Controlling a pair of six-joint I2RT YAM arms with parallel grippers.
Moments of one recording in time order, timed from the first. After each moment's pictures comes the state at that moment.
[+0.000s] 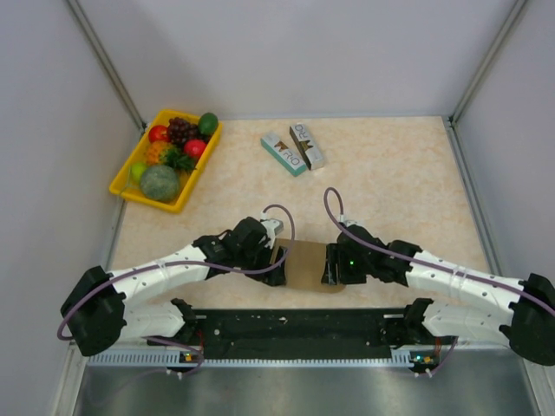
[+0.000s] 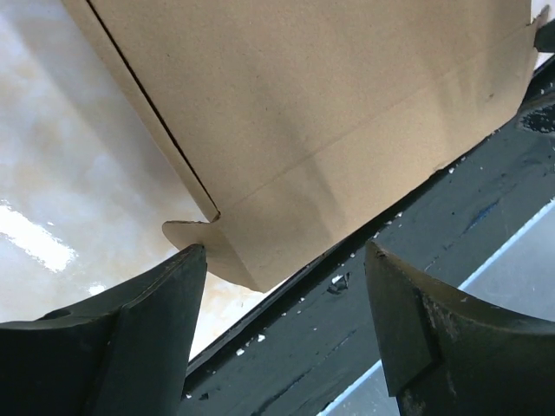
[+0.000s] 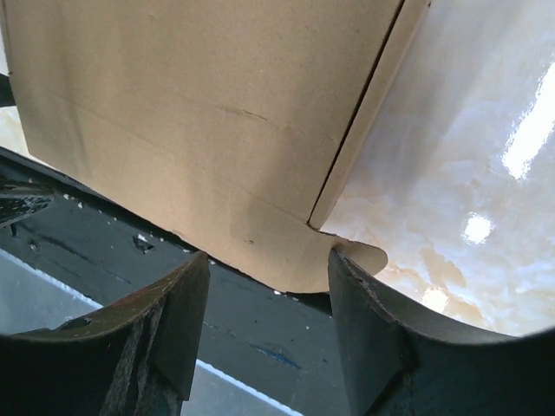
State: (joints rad) left arm -0.86 1.18 0.65 -0.41 0.22 -0.50; right arm 0.94 1.04 0.63 -0.58 0.00 0.83
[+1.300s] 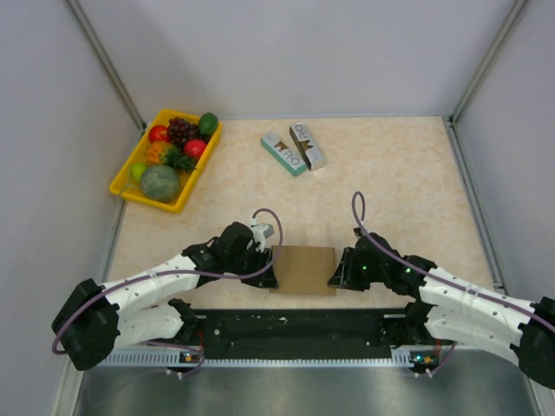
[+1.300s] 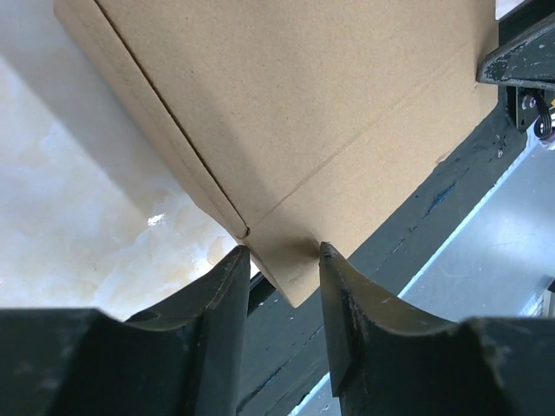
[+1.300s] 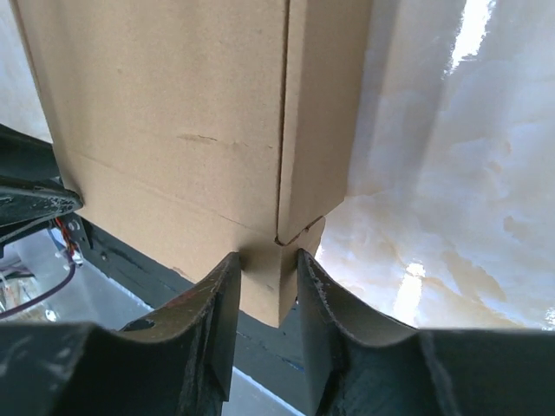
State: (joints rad) left arm -0.79 1.09 0.51 -0.30 0.38 -0.57; right arm 0.85 0.87 0.40 -0.38 -0.12 1.00
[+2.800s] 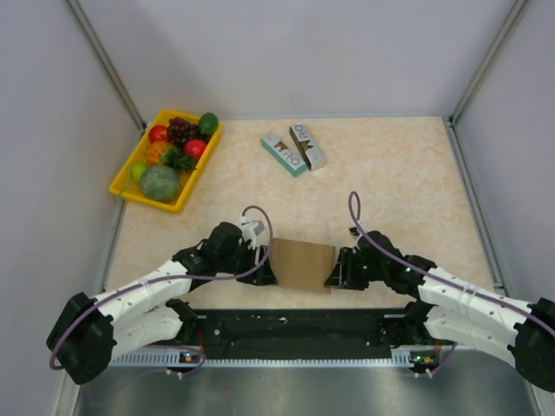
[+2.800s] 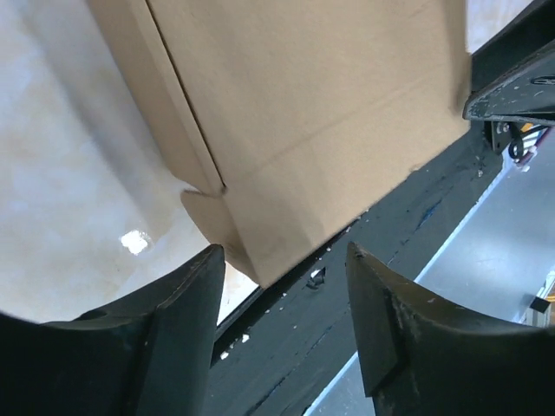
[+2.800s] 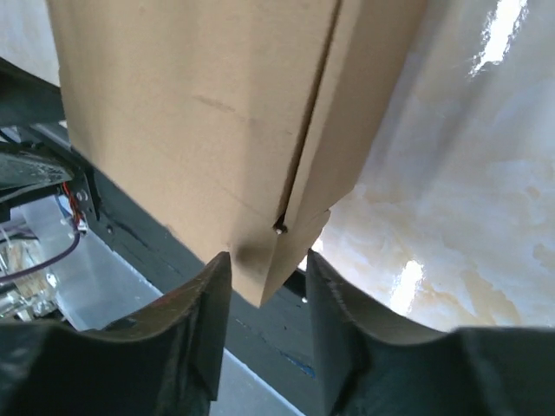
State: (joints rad) left arm -0.71 1.04 0.45 -0.25 0.43 -0.57; right arm 0.80 0.89 0.37 -0.30 -0.24 0.92
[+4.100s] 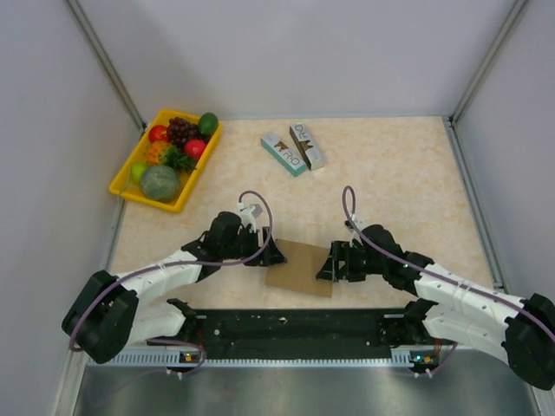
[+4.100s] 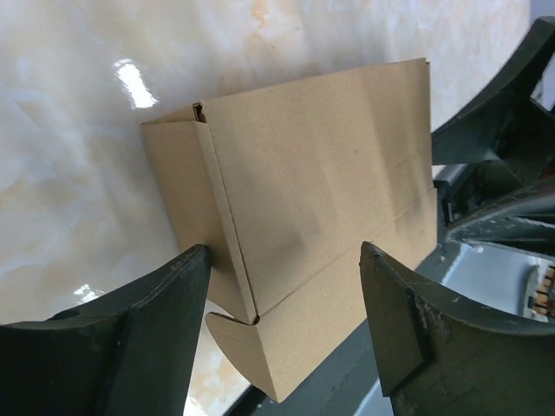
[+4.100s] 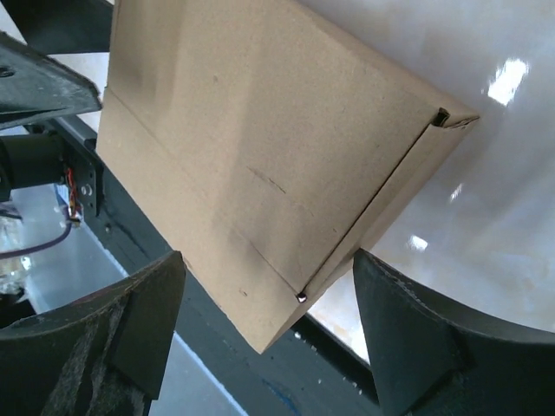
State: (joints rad) left arm -0.62 1.19 0.44 0.09 0.43 -0.66; right arm 0.74 0.94 0.37 -0.13 -0.31 0.72
